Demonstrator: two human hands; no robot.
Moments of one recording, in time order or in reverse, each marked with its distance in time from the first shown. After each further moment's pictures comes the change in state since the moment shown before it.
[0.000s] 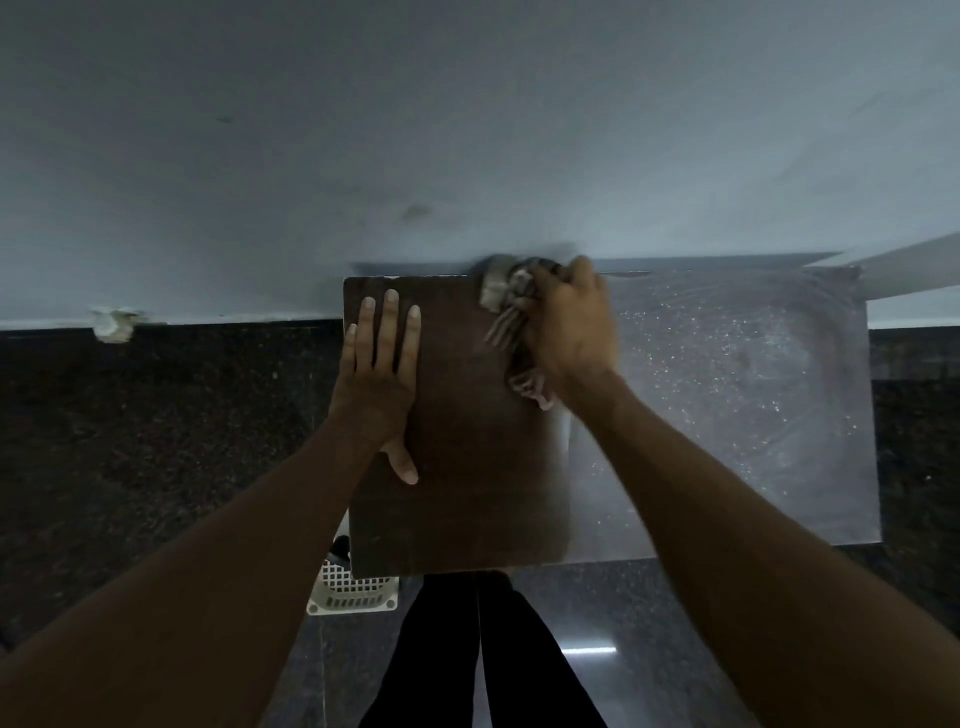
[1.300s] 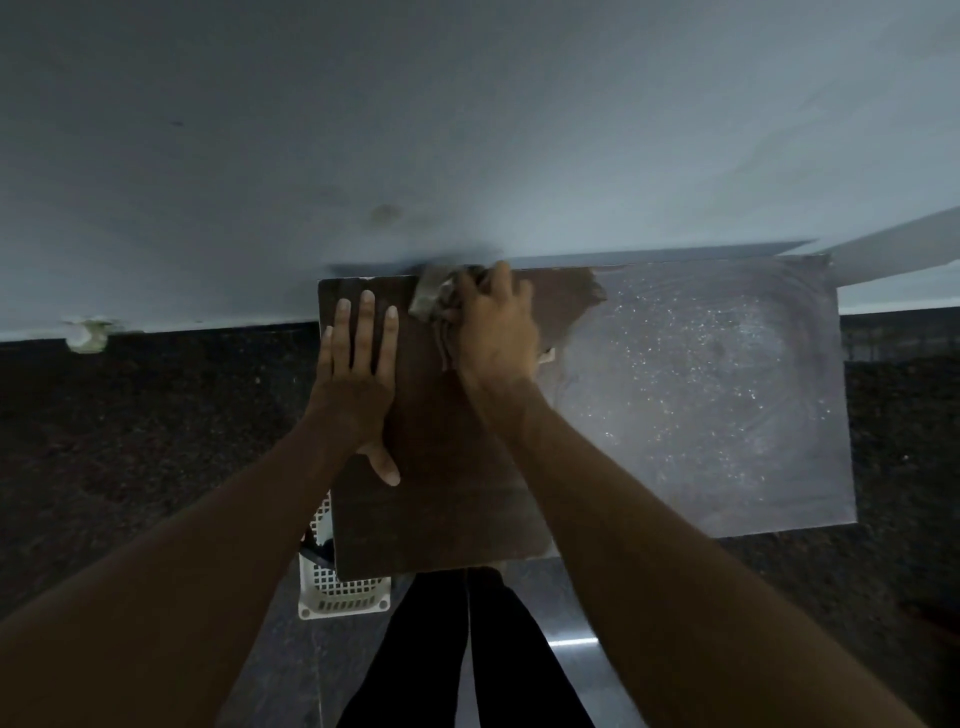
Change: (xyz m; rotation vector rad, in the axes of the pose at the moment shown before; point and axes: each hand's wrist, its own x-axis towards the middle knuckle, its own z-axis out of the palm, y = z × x) left_hand -0.002 -0.003 -0.003 -0.018 -0.051 0.035; right_hand -0.016 -0.052 0.010 0.010 -0.067 0.047
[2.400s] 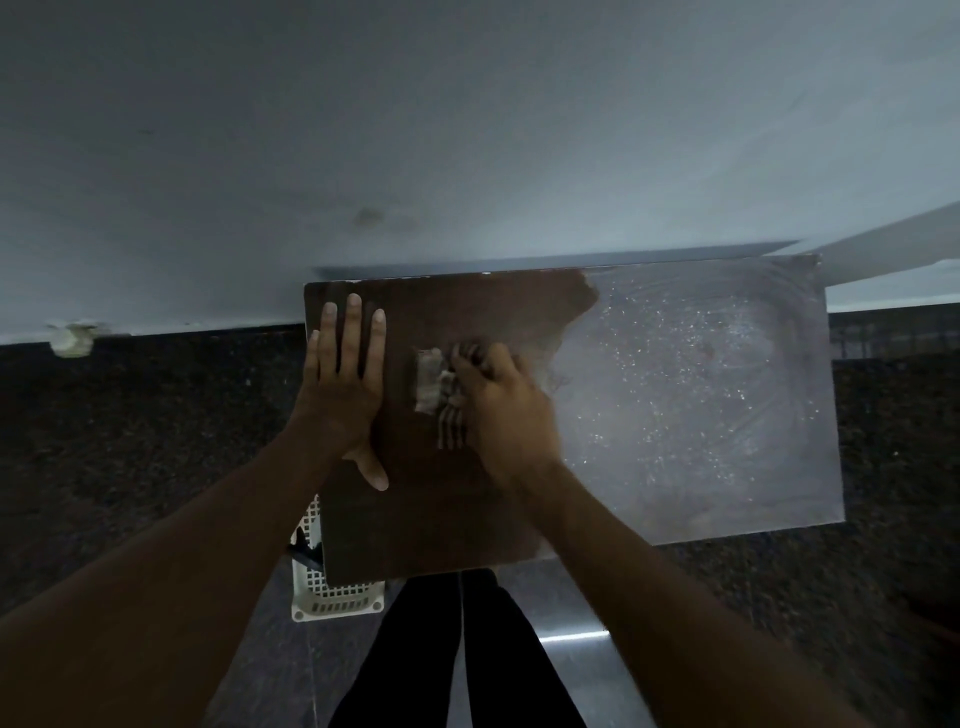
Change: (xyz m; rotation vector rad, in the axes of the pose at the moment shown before) left_hand 0.000 0.000 0.000 -0.044 0.003 -0.006; right_hand -0.065 0.041 0.001 0.017 -0.131 -0.180
